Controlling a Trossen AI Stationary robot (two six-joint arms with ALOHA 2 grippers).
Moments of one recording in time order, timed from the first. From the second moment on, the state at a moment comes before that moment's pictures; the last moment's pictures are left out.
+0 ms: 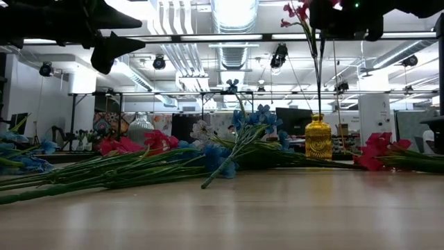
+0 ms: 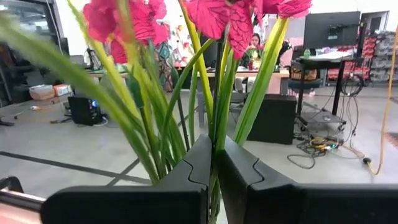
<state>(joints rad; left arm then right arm) 0.01 0.57 0.30 0.26 -0.18 -0.27 -0.14 0.85 0.56 0.46 1.10 -0.07</state>
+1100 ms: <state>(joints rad) 0.01 0.57 0.30 0.26 -0.18 -0.30 -0.13 0.85 0.56 0.14 1.10 0.17</state>
